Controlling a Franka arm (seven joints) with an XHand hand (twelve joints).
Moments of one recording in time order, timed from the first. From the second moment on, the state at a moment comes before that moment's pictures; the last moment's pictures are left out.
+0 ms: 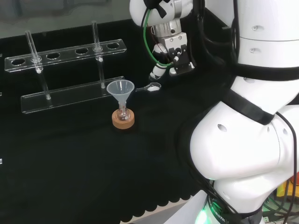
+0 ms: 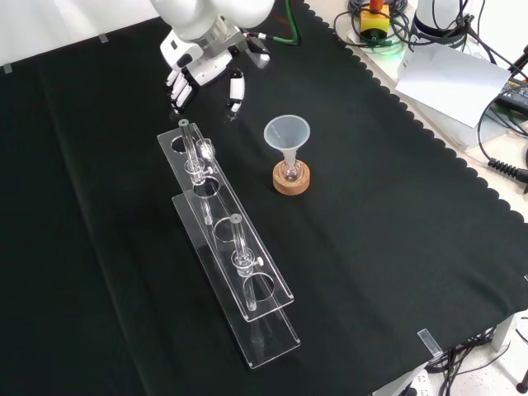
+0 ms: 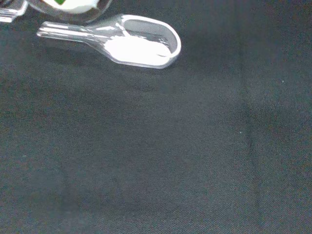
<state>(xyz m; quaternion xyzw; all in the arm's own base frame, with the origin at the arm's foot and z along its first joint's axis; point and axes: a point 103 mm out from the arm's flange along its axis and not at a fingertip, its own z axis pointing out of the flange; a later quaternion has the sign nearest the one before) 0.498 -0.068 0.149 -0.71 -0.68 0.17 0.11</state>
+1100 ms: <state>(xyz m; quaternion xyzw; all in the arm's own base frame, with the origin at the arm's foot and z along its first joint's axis) 0.511 -0.079 0.096 -0.69 -0.69 0.16 0.15</state>
